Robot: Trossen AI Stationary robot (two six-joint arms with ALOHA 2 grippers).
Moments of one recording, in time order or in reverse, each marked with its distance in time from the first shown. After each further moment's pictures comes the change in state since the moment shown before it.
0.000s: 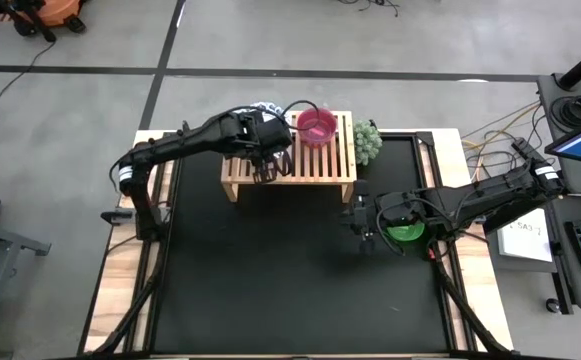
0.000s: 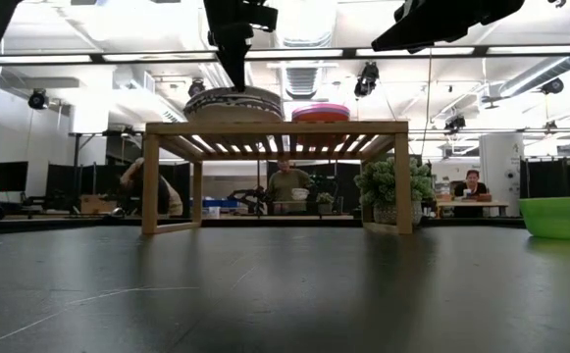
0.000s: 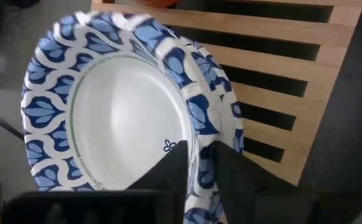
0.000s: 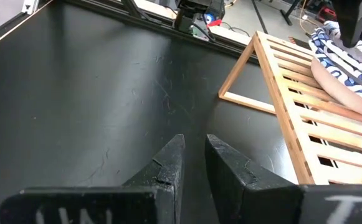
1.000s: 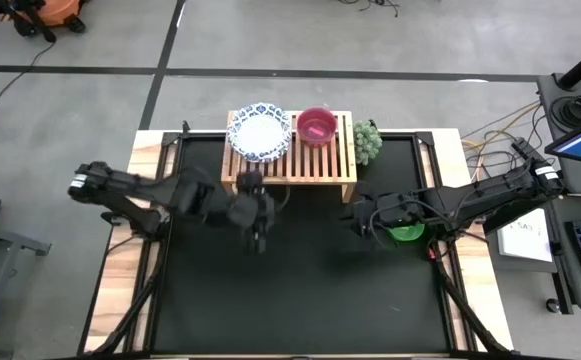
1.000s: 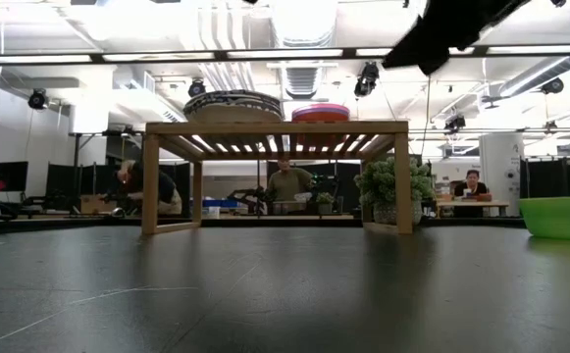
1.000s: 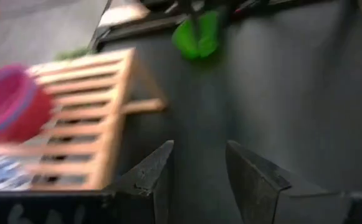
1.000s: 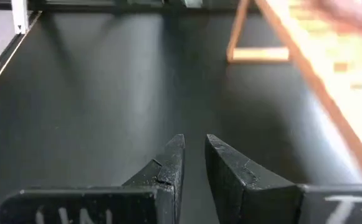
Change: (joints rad) left arm -0.495 -0.364 -0.511 0.629 0.001 -0.139; right arm 0.000 0.001 0.000 -0.102 0.001 0.327
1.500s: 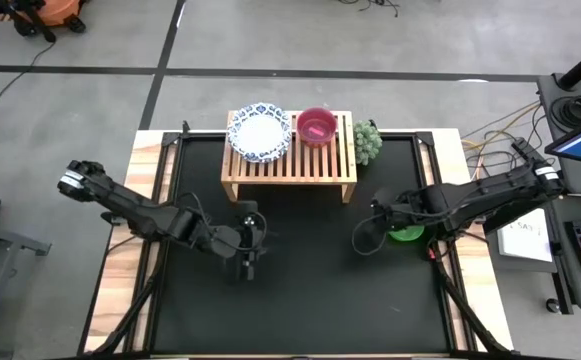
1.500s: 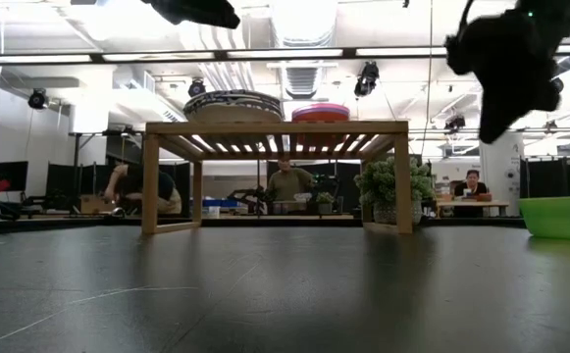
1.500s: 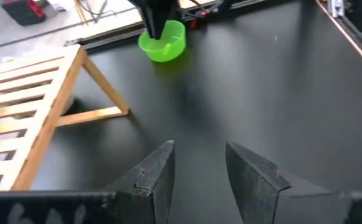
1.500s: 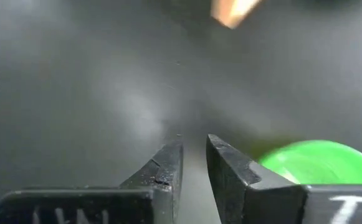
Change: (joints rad) left arm -0.141 -0.105 -0.421 0.430 -0.024 0.005; right arm -0.011 0.009 0.068 -0.734 0.017 0.877
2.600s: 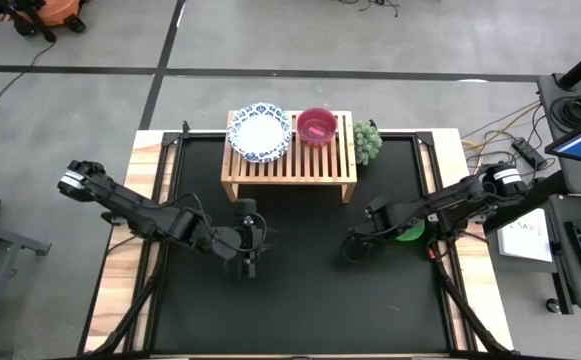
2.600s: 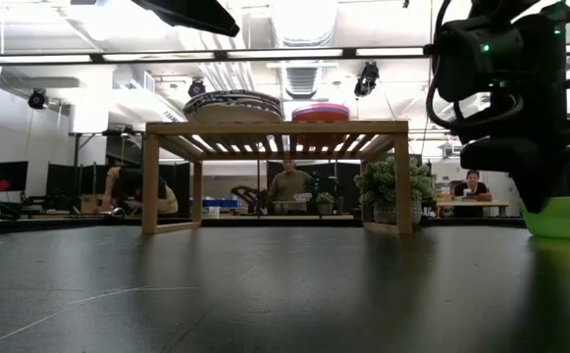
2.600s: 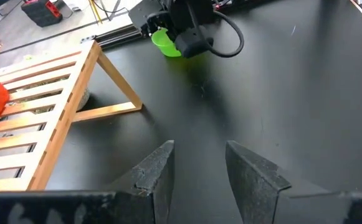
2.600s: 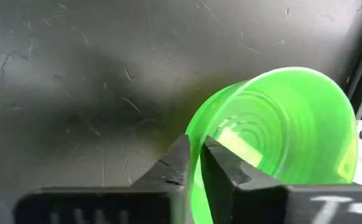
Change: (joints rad) left arm -0.001 0.003 -0.015 0.002 -0.066 0.020; right arm 0.000 0.403 -0.009 -0.169 0.005 0.326
